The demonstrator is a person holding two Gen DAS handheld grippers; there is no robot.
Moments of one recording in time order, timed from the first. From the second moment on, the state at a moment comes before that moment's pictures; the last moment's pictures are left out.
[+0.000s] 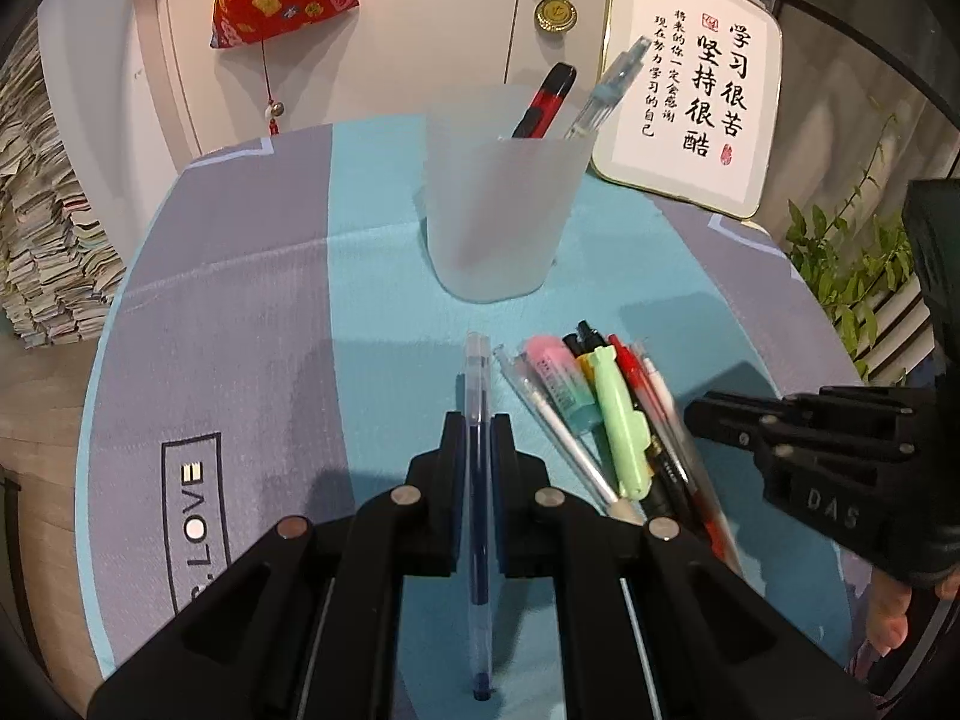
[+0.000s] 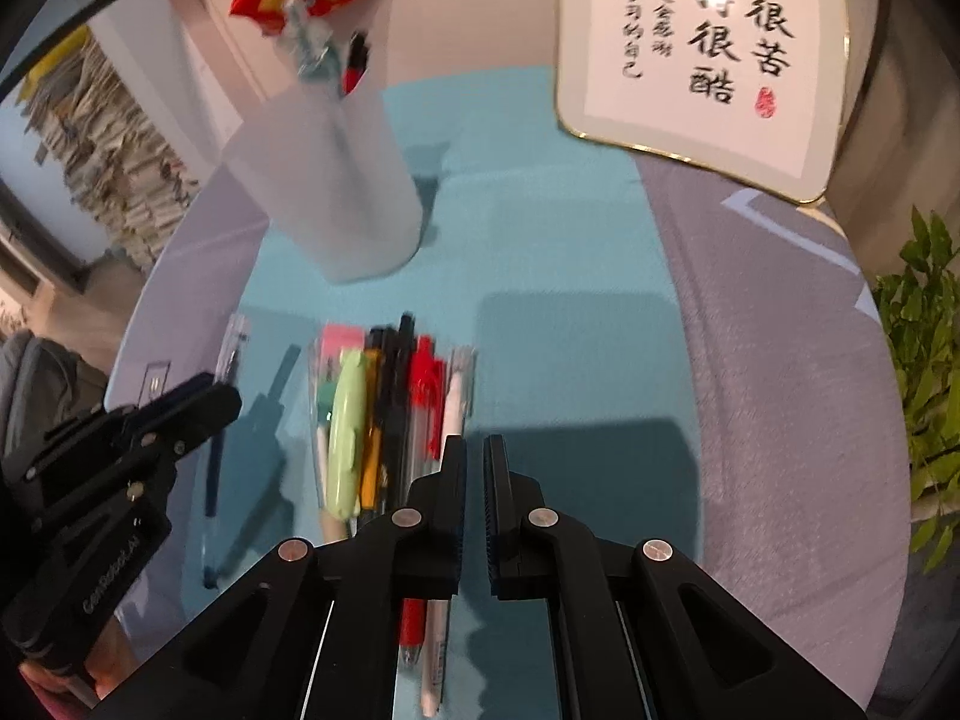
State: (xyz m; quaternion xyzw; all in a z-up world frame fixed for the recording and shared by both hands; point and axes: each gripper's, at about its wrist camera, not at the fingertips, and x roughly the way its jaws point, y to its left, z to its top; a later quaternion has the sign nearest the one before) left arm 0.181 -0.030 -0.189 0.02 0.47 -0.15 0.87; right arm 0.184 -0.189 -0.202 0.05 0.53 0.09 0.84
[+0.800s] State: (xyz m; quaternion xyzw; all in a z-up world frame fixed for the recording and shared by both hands) left arm 0.197 -0.038 -0.211 0.06 0.49 -0.13 0.86; right arm 0.210 -0.166 -0.206 -0.02 0.51 0.05 0.86
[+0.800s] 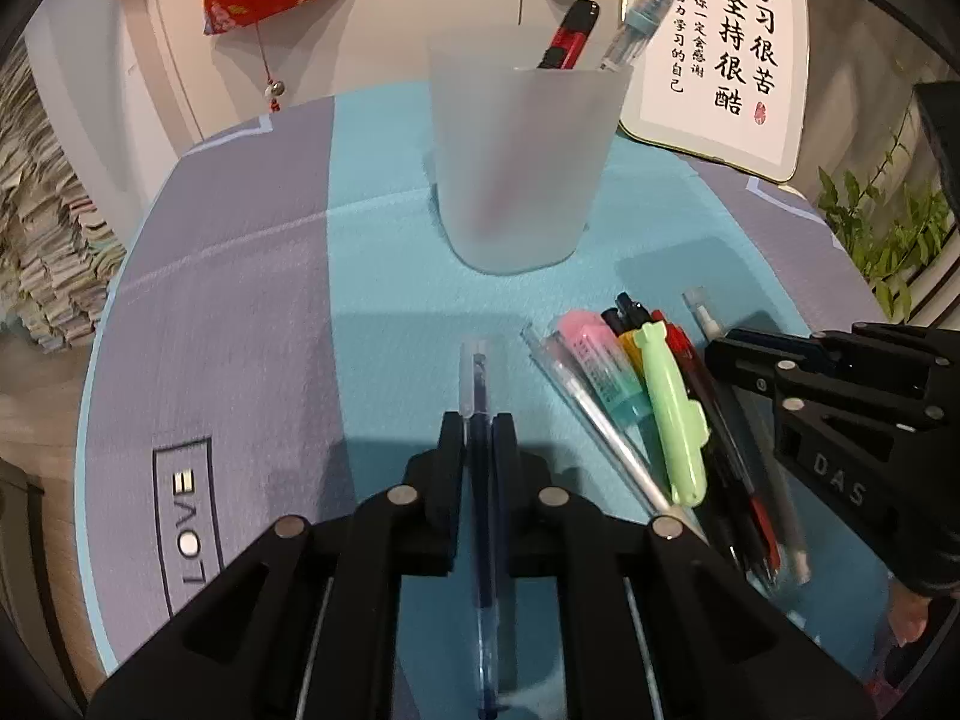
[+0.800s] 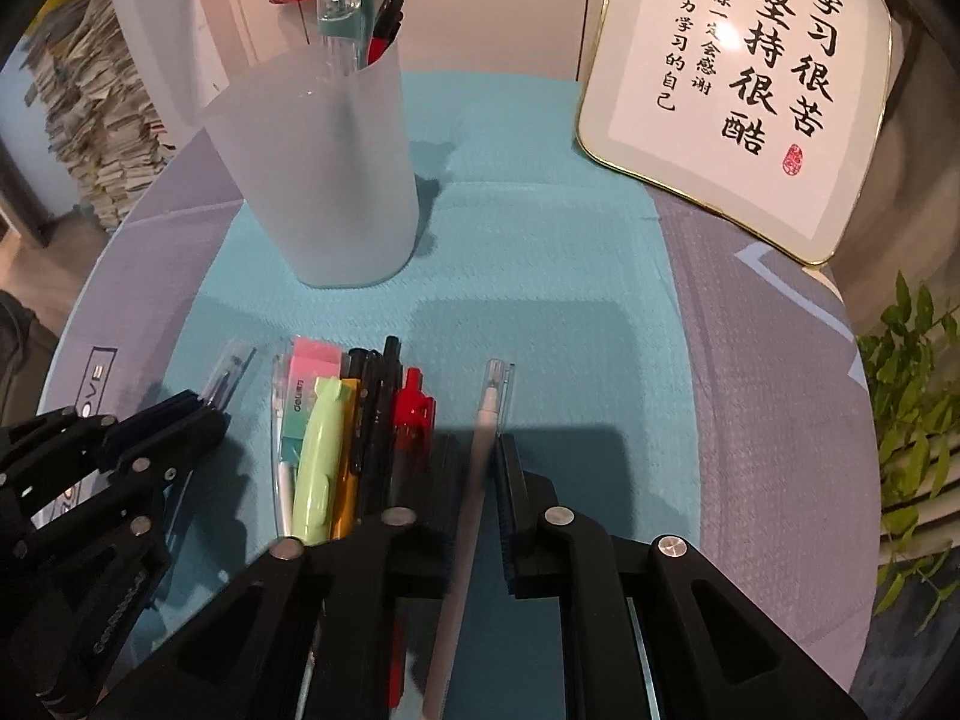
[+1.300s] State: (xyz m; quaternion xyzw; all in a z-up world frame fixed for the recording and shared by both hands) left arm 0.209 -0.037 -0.210 0.04 0.49 -0.13 0.86; right arm 0.189 -0.197 -0.184 0.05 0.47 0.08 0.88
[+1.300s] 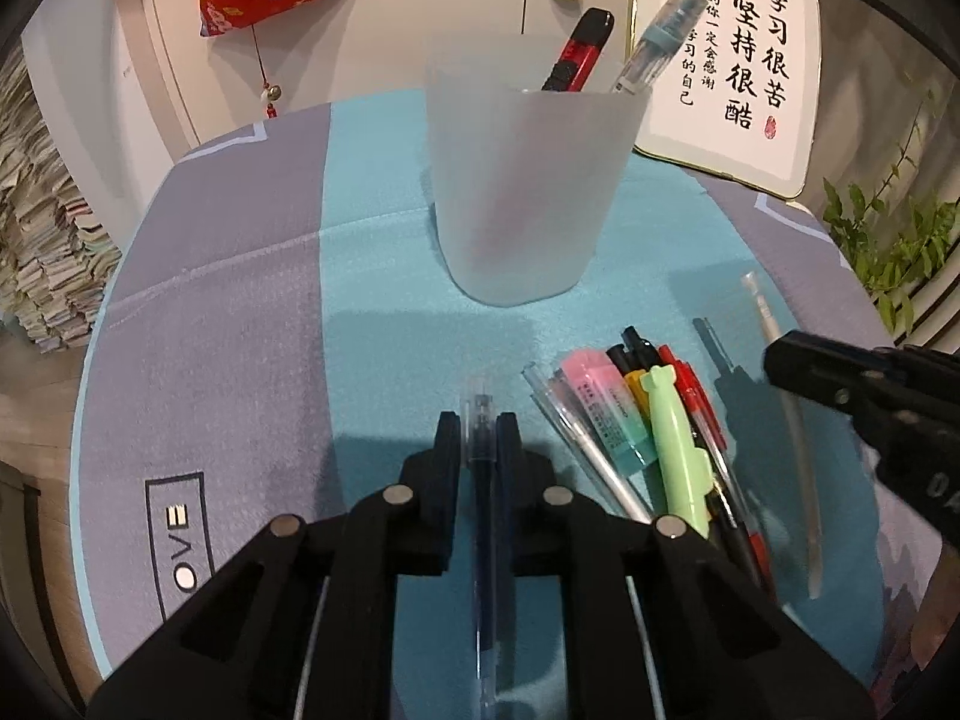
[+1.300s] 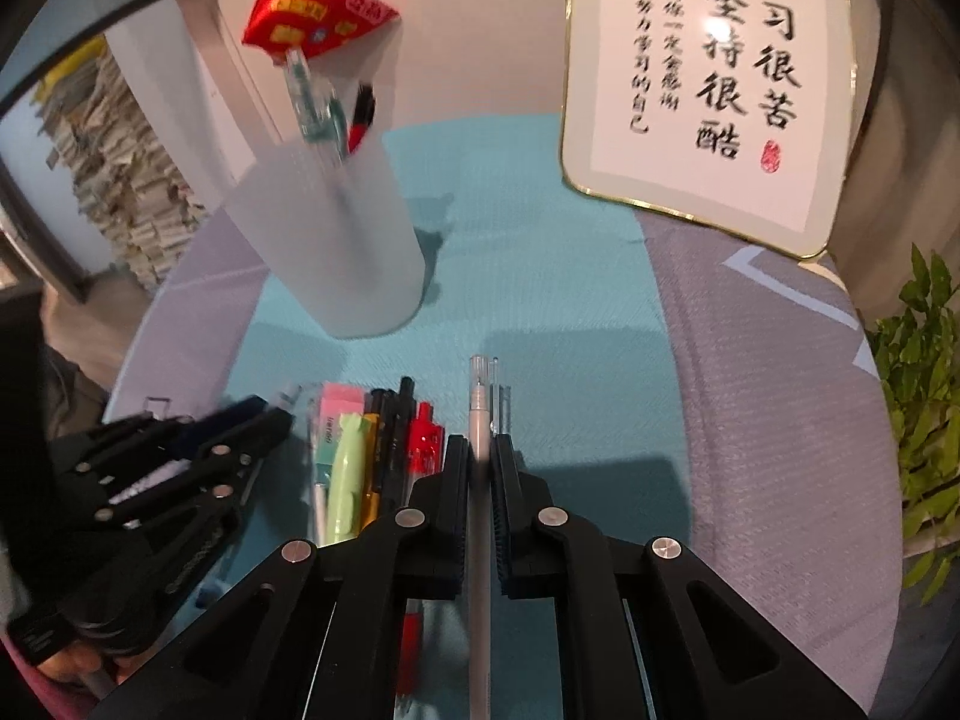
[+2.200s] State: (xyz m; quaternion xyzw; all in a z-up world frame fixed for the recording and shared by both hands) left arm 0.171 -0.027 -0.087 0.03 0.36 -0.14 0.92; right arm 0.135 -0.208 -0.118 0.08 0.38 0.10 0.91
